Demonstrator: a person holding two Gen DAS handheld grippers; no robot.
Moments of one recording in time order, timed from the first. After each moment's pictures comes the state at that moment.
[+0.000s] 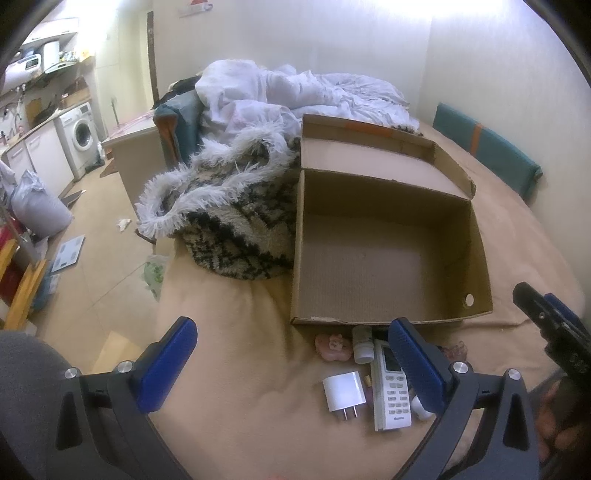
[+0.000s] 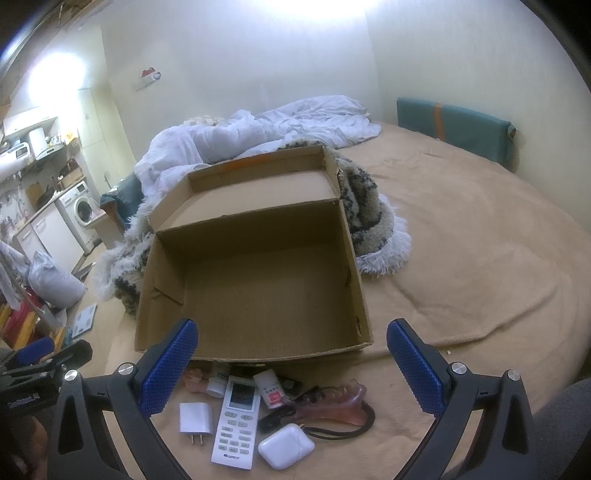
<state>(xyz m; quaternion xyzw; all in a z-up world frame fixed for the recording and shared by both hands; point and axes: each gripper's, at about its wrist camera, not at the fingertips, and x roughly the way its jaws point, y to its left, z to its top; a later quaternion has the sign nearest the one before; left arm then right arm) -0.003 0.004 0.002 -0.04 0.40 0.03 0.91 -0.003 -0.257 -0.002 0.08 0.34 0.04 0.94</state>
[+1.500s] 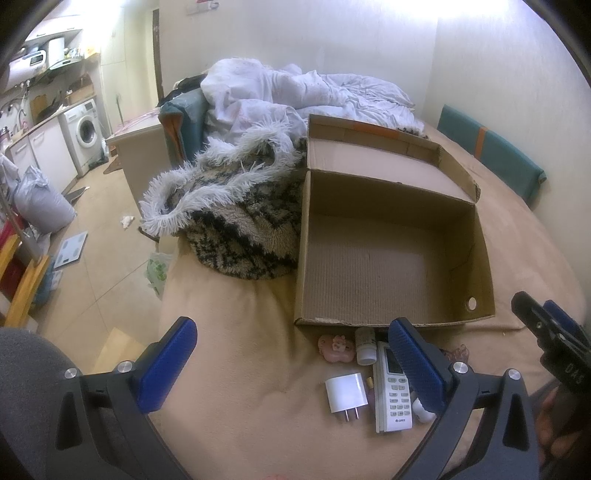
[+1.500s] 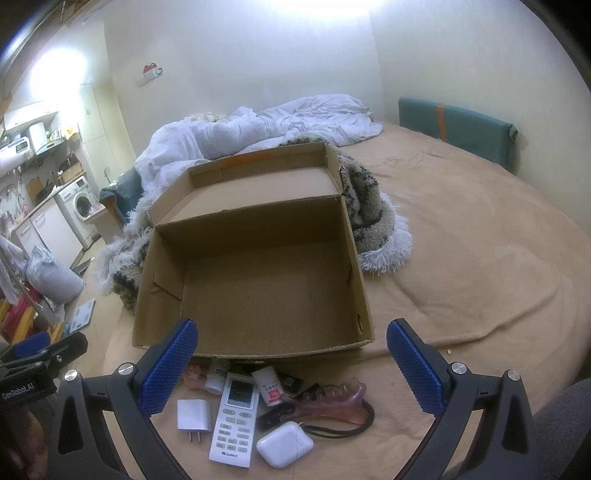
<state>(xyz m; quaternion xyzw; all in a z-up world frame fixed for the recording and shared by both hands) -0.001 0.009 0.003 -0.05 0.40 0.04 0.91 -0.004 -0.252 -0.004 0.07 0.35 0.04 0.93</state>
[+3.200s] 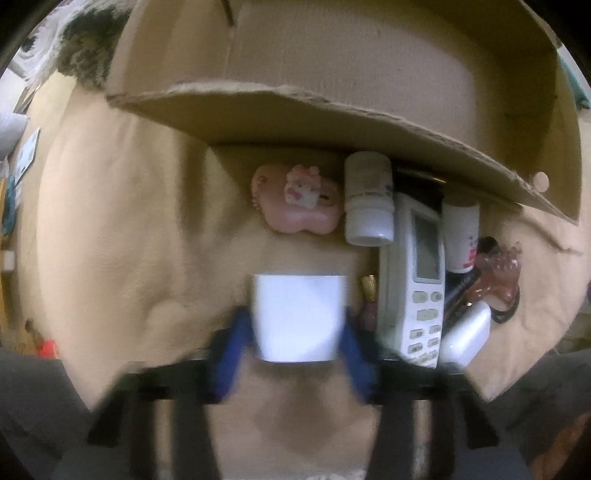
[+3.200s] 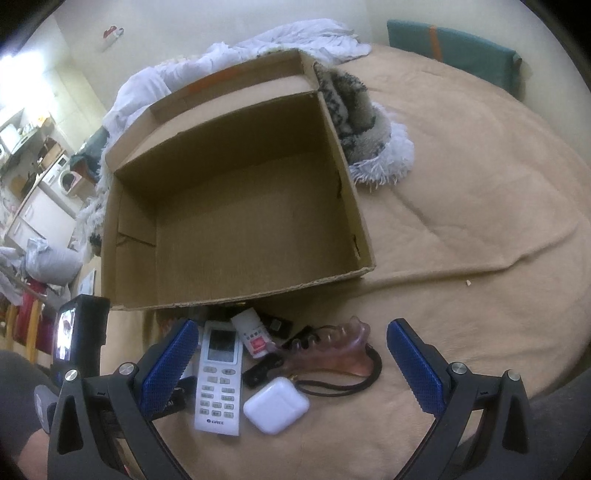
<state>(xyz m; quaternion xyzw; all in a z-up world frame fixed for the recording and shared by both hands) 0.063 -0.034 -0.177 -0.06 0.69 0.00 0.72 0.026 -0.268 -0.062 0.12 0.49 0.04 0.86</state>
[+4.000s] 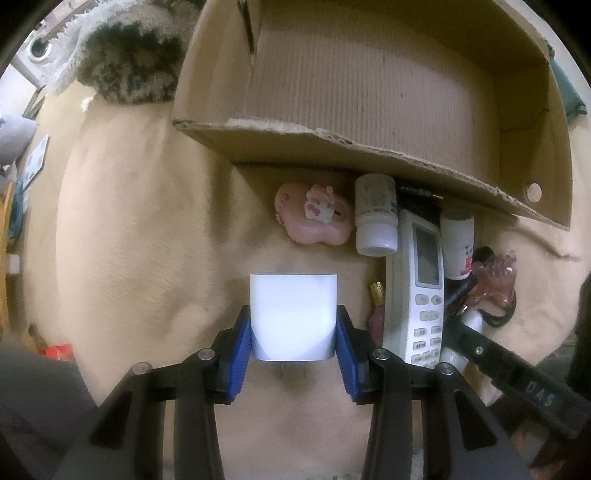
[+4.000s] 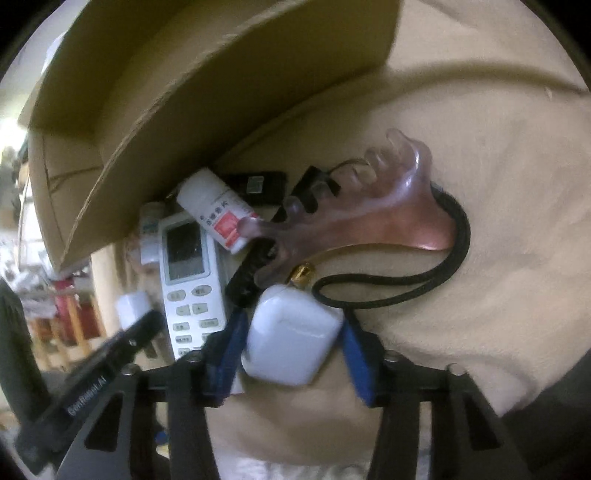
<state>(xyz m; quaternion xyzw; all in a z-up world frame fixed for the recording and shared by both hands) 0.045 -0.012 -0.138 -0.06 0.67 0.02 0.74 0.028 -0.244 -0.168 0.23 0.68 0.05 0.69</state>
